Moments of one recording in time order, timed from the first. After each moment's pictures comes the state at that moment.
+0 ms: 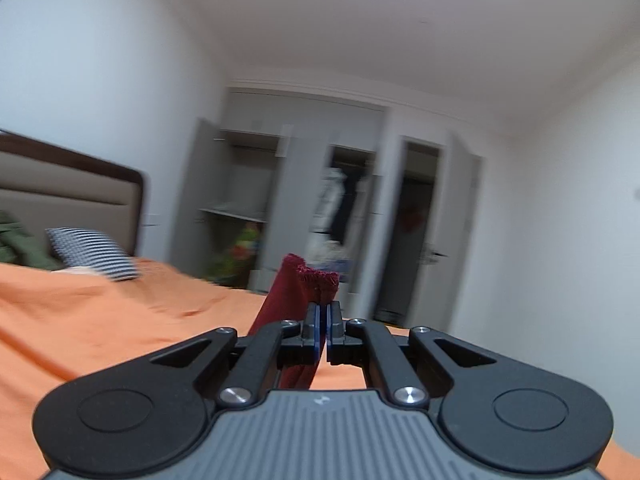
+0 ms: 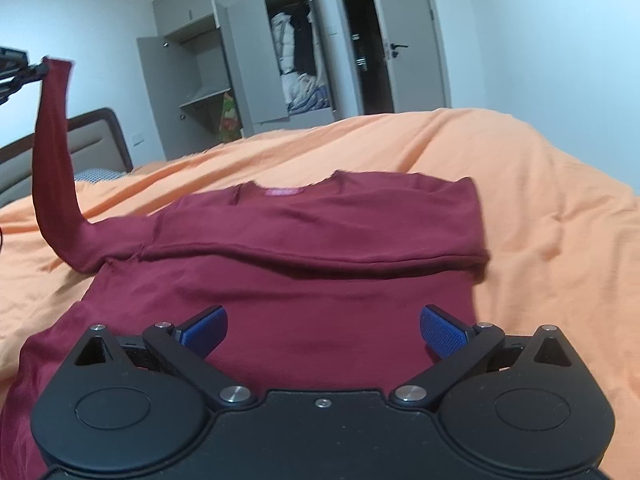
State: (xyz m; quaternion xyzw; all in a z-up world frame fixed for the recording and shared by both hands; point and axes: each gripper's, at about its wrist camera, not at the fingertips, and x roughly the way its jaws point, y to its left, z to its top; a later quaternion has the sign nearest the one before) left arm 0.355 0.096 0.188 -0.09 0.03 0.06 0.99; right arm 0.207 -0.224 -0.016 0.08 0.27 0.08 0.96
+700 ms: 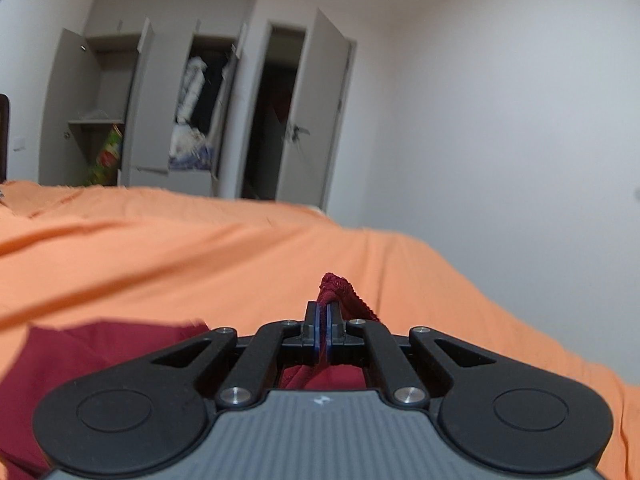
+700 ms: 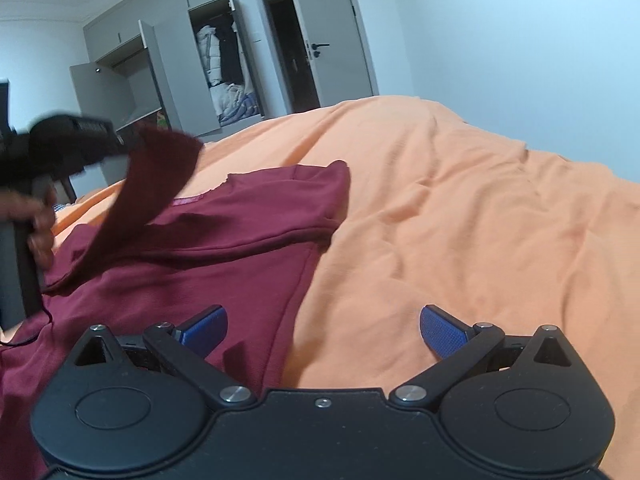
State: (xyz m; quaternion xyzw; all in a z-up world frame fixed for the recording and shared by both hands) left arm 0.408 -0.107 0.017 -0.06 0.19 -0.13 0.97; right arm 0.167 -0.302 -0.029 0.12 0.28 -0.01 0.95
